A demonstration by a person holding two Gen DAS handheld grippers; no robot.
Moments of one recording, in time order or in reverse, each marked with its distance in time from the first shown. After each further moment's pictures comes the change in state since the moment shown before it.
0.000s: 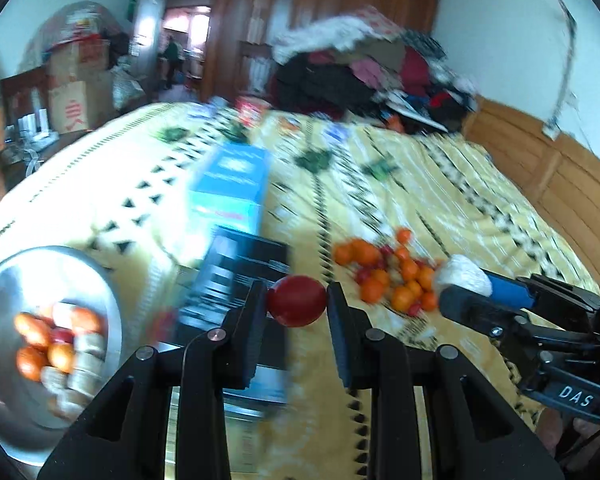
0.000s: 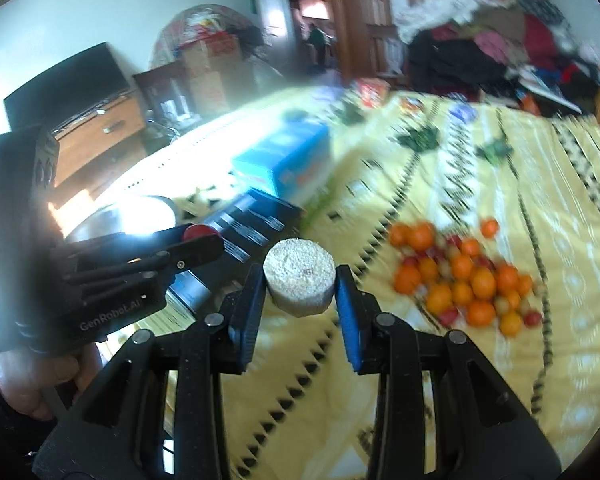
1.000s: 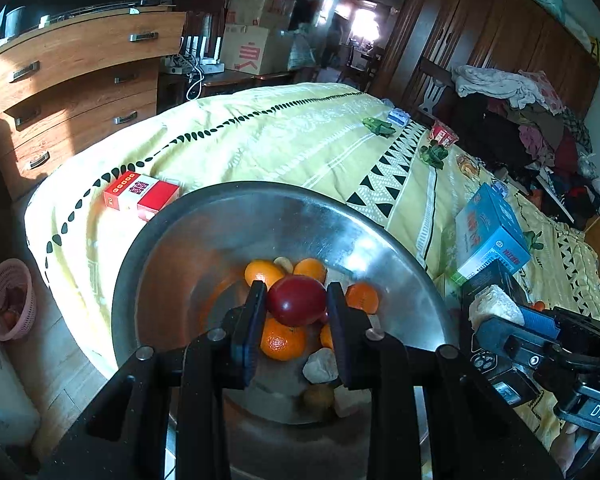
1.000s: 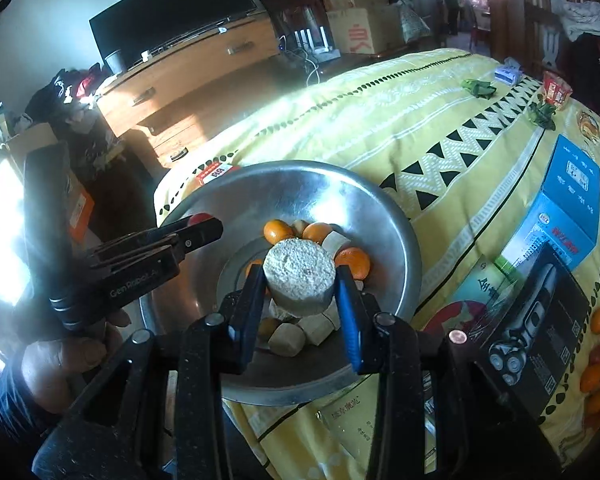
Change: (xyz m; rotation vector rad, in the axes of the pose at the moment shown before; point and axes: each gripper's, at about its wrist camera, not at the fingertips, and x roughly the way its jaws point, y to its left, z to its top) left arm -0.065 0.264 -0.054 -0.401 0.022 0.348; right arm 0.143 0.195 0.036 -0.197 0.258 0.356
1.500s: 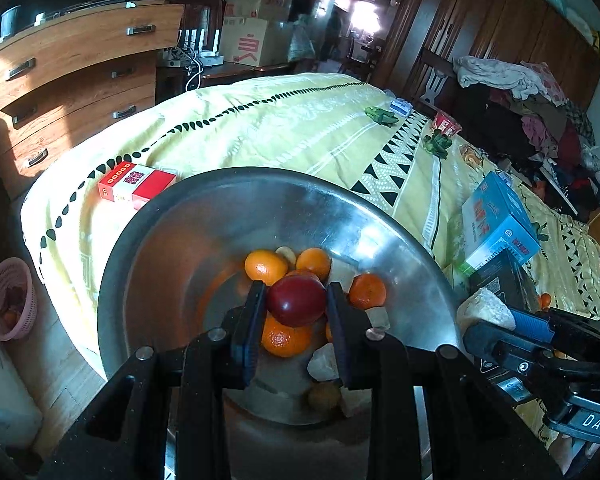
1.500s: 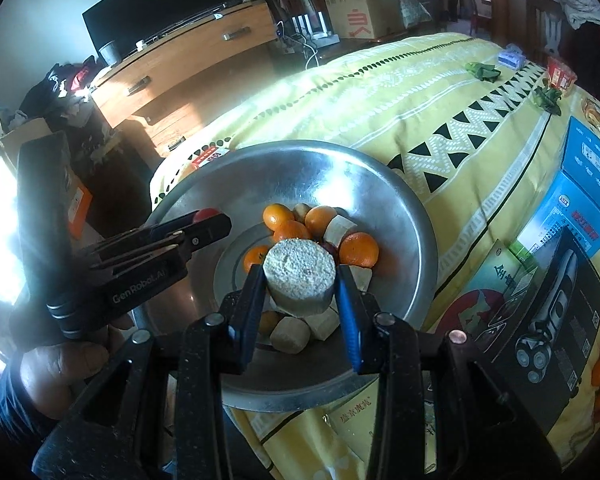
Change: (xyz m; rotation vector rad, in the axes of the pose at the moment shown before) left arm 0.015 0.000 -0.002 0.012 0.028 0.011; right arm 0.021 0.001 -0.002 0.020 0.040 0.004
